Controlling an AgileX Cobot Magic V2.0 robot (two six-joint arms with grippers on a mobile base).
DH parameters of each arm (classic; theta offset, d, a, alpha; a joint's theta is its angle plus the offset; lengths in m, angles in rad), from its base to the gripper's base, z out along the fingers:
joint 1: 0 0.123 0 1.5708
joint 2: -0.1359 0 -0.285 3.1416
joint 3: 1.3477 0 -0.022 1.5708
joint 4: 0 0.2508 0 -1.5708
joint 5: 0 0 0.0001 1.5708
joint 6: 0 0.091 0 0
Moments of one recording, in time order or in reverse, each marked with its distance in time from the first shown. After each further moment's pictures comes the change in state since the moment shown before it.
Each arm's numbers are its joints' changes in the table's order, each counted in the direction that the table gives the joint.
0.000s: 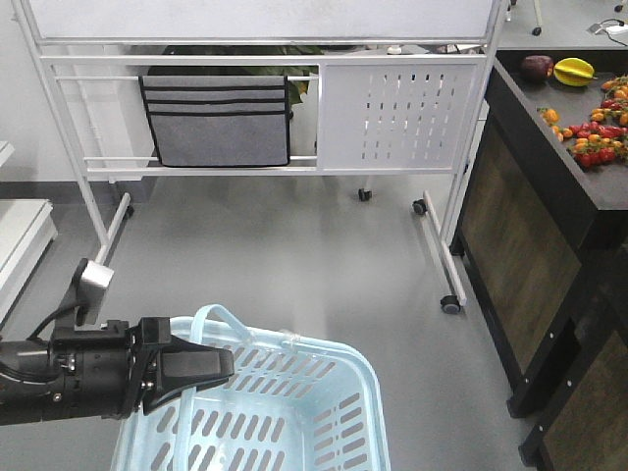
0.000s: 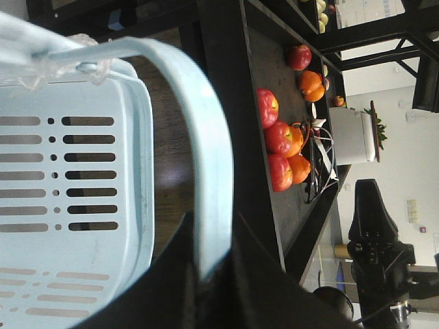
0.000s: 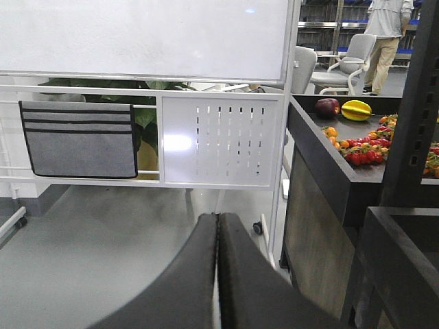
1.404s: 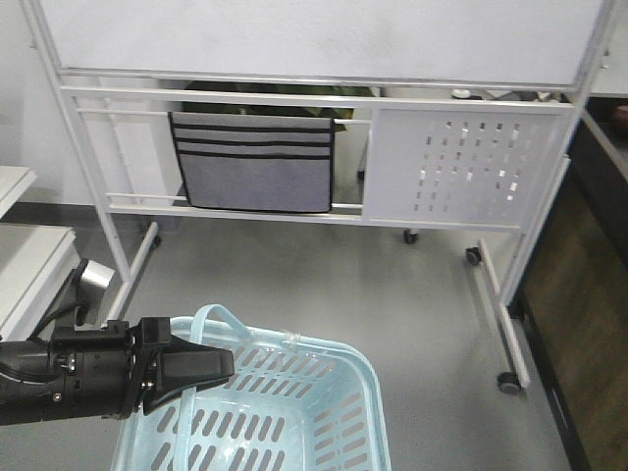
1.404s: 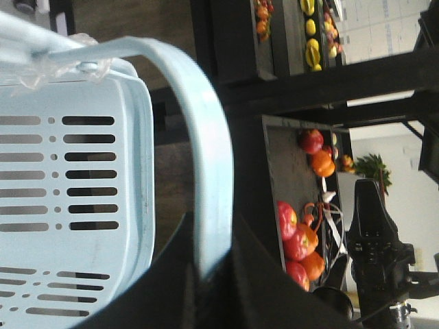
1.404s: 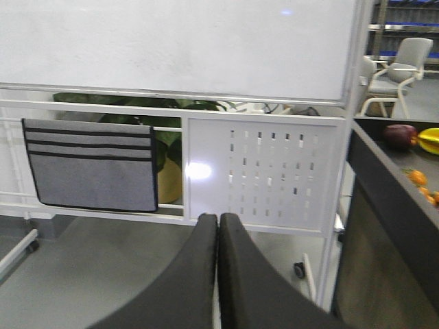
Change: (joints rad) left arm 0.000 0.000 0.000 0.000 0.000 0.000; right arm 0.000 0.000 0.000 0.000 0.000 0.000
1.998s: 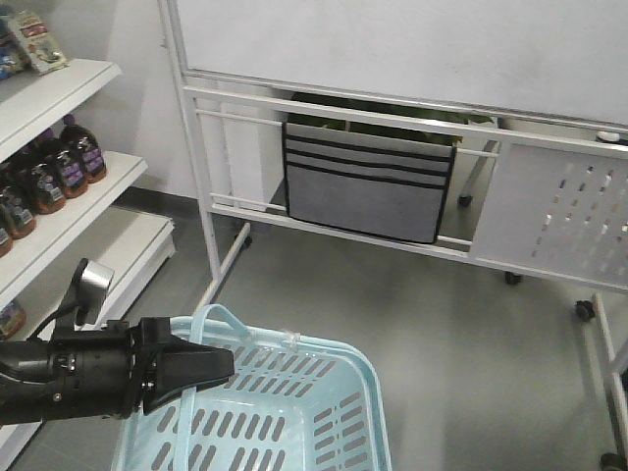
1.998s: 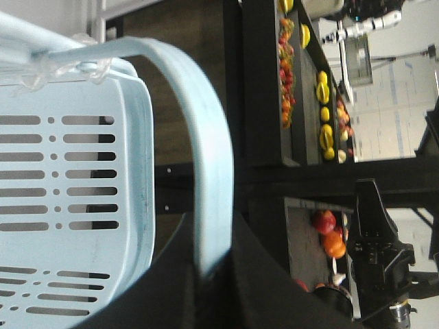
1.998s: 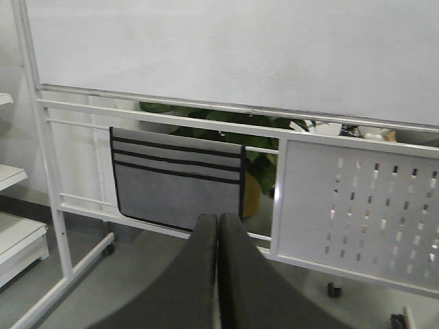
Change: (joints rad) left arm 0.000 0.000 0.000 0.000 0.000 0.000; right arm 0.000 0.000 0.000 0.000 0.000 0.000
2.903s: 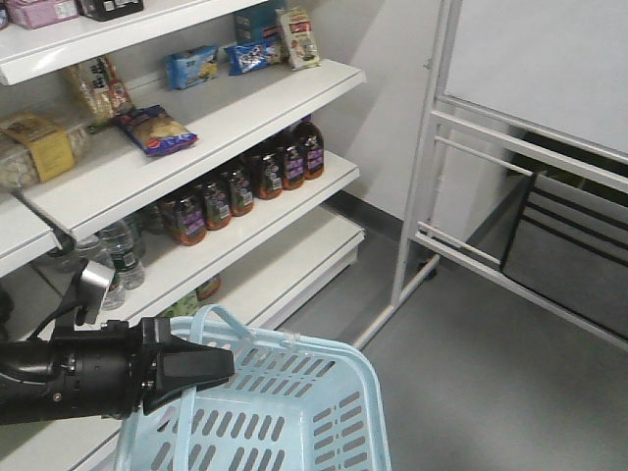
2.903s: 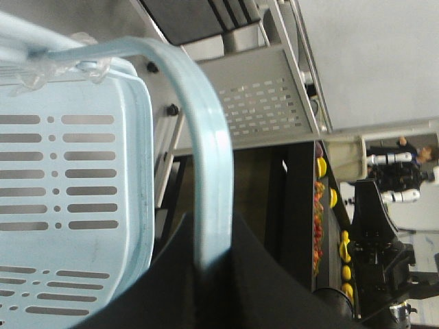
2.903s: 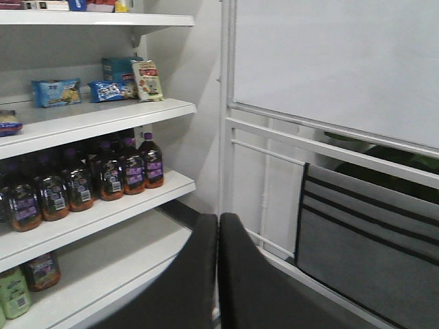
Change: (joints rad) left arm 0.000 0.000 0.000 0.000 0.000 0.000; right arm 0.000 0.000 0.000 0.000 0.000 0.000
